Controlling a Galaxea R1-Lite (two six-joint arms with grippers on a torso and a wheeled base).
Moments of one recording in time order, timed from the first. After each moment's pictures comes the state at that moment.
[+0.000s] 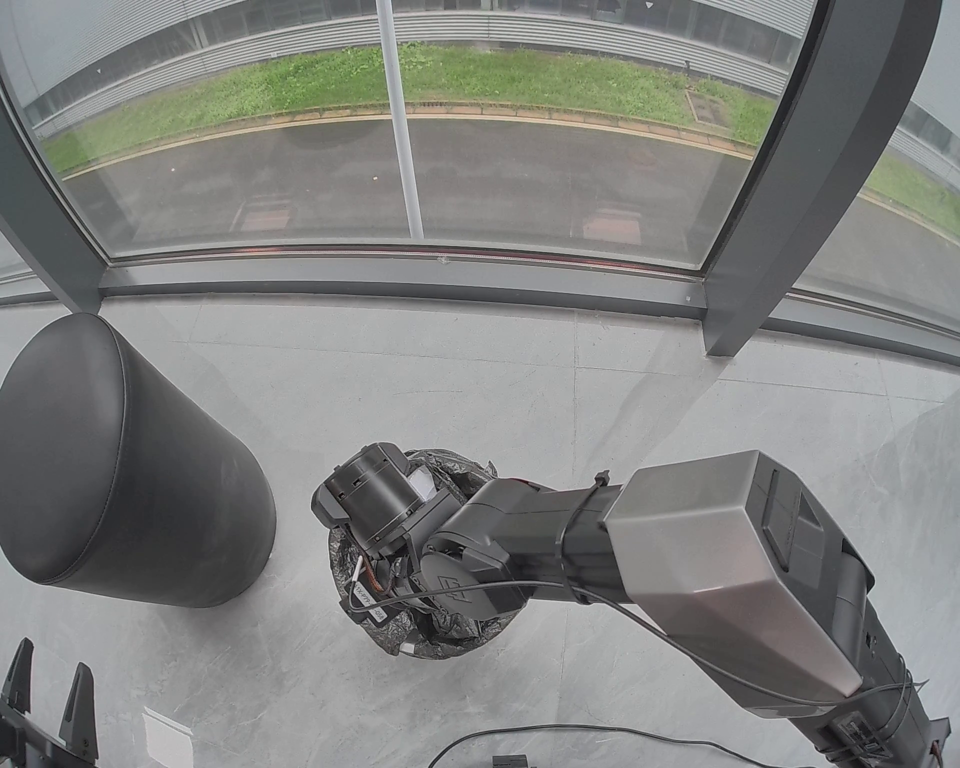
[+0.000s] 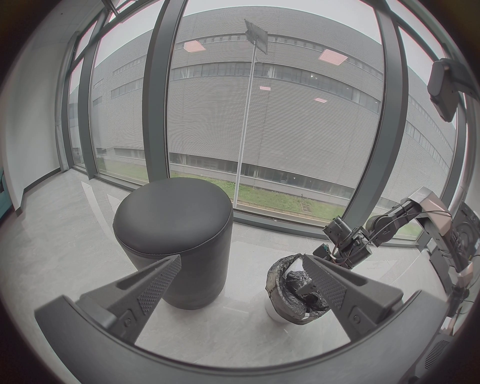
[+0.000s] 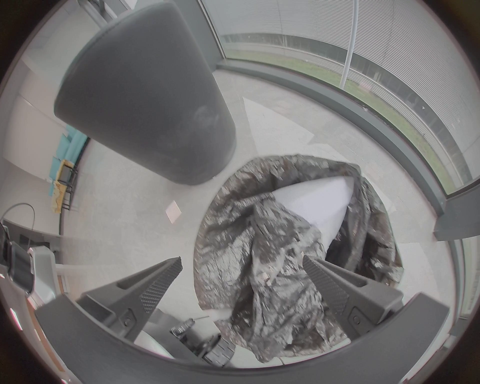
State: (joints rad) left arm -0.01 0.01 -0.02 -0.09 0.03 -0.17; right arm 0.97 2.53 -2.00 0.34 -0.26 0.05
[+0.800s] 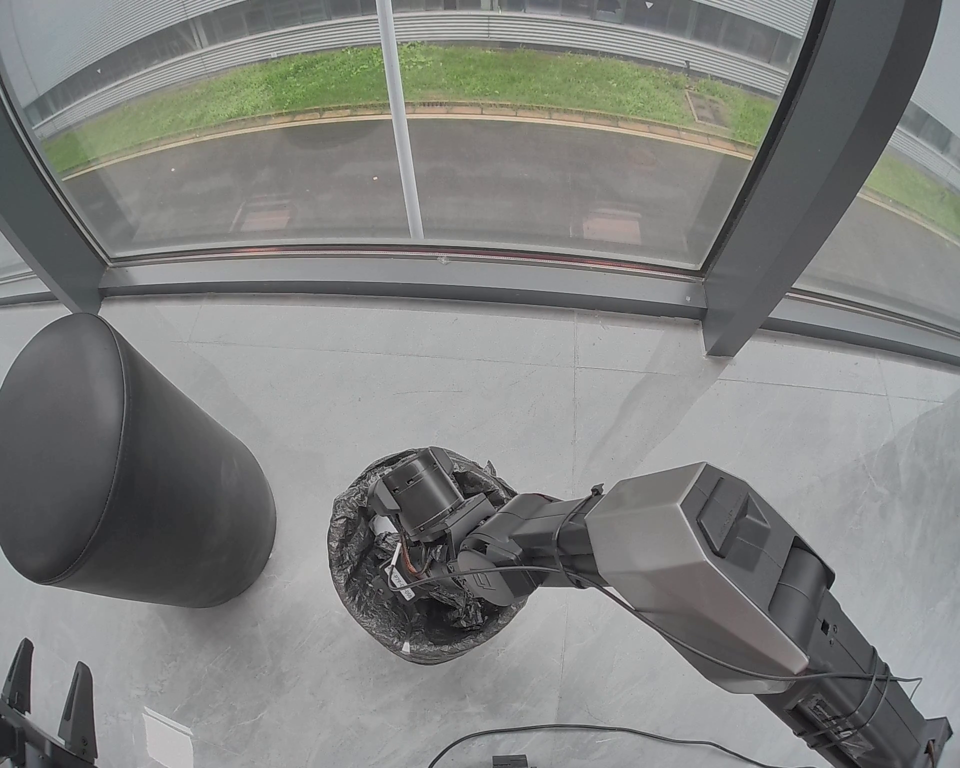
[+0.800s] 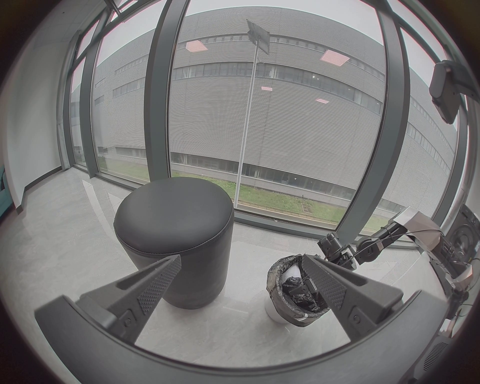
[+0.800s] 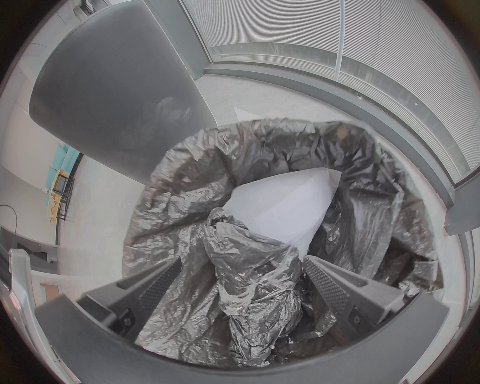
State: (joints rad) left arm -0.01 0.02 -0.02 -0.09 0.04 -0.18; right arm 0.86 2.66 -2.00 0.13 -0.19 -0.01
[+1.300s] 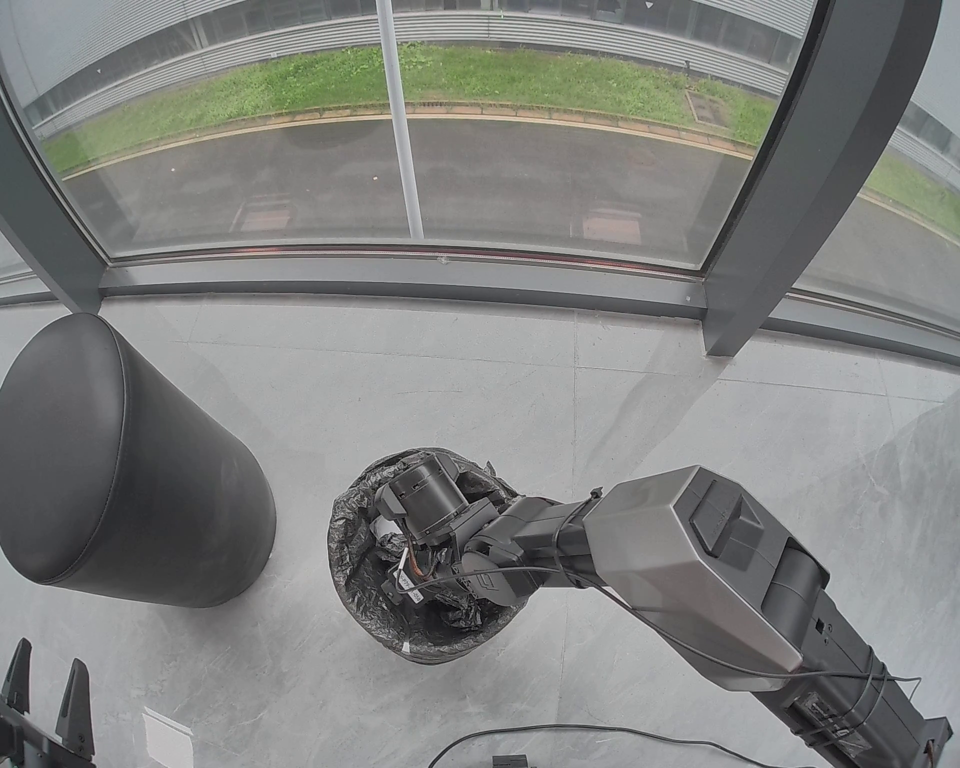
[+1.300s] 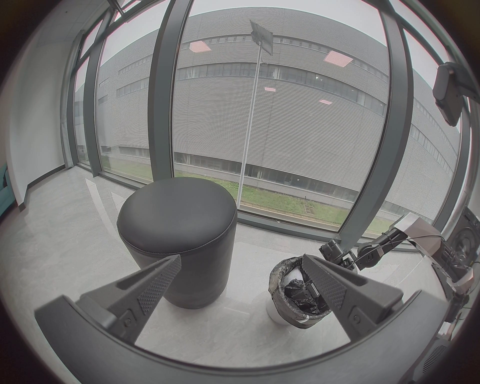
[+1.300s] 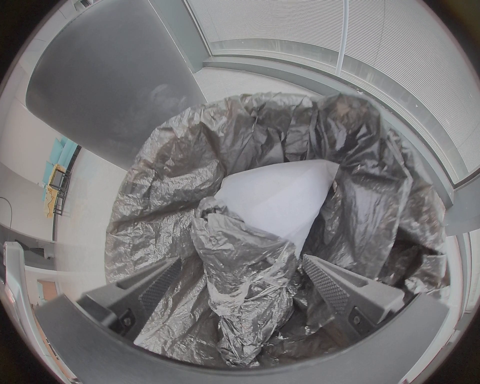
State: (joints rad) left arm -0.01 0.02 -0.02 -0.09 0.06 -0.19; right arm 0.85 2.68 -2.00 0.13 -0.20 -0.03
